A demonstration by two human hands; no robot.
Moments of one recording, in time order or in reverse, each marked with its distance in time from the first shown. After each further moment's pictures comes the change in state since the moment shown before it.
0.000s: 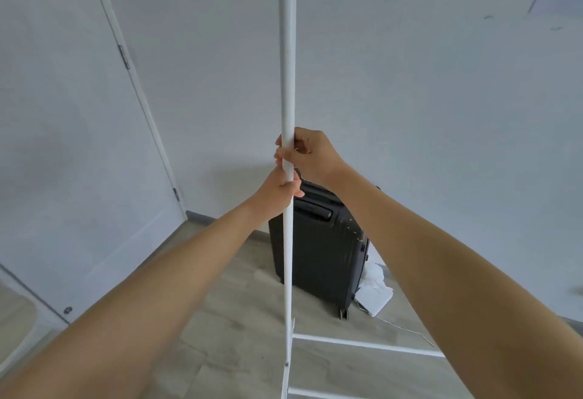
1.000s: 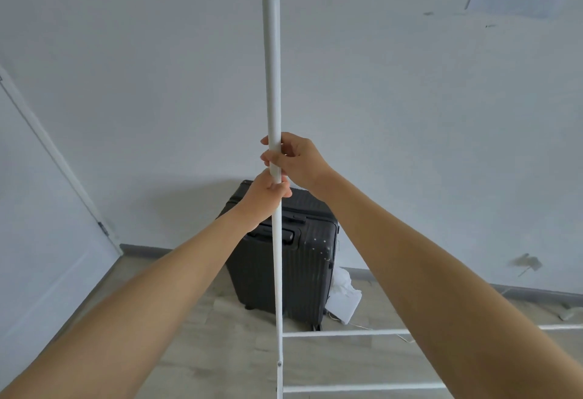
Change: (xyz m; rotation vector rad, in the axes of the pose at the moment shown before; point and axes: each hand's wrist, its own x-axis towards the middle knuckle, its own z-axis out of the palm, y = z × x) left_hand 0.146 -0.008 0.040 -0.084 -0.113 -0.012; right_hand 0.090 0.066 -0.059 0.044 0.175 0.218
